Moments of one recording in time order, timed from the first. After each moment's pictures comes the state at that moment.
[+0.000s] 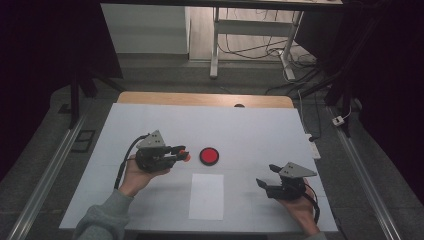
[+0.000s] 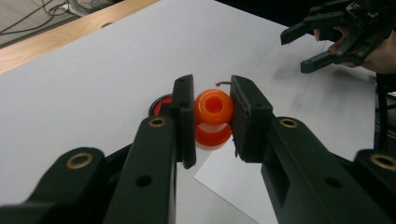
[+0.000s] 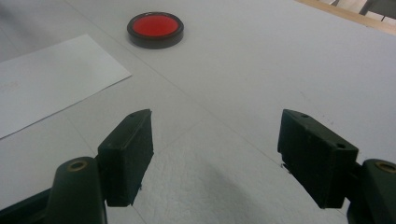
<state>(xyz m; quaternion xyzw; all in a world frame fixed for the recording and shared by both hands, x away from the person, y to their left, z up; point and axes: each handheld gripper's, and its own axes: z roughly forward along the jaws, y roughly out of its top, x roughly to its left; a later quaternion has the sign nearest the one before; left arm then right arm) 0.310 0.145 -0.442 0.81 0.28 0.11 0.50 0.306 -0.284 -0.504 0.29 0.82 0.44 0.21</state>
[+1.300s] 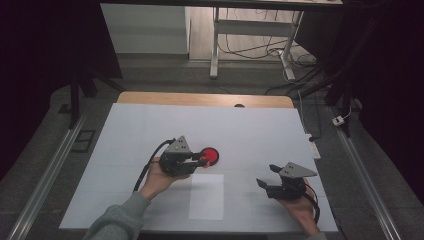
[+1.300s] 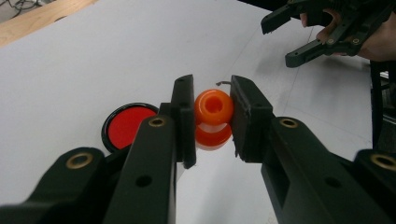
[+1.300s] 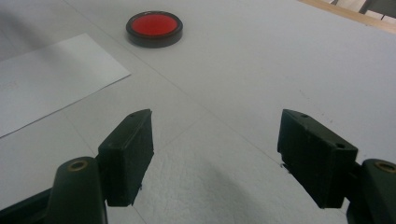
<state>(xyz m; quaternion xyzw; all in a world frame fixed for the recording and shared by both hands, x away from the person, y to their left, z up) 0.318 0.092 -0.456 0.83 0.25 0.09 0.48 0.306 -0.285 -0.504 0.30 0.82 0.44 0.21</state>
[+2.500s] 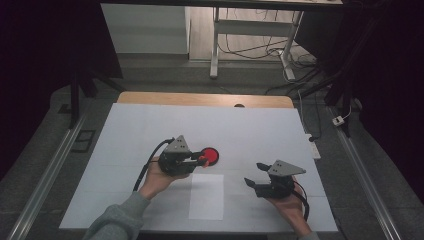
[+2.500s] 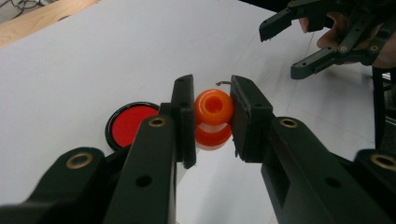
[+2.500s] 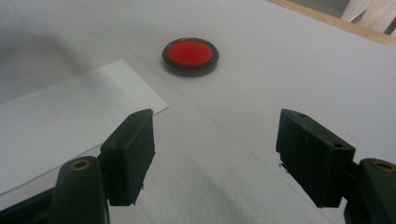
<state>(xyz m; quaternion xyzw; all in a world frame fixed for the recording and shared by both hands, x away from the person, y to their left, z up) 0.320 0.095 -0.456 0.83 0.26 0.09 0.48 0.306 -0.249 -0.496 0.27 0.83 0.46 0.18</state>
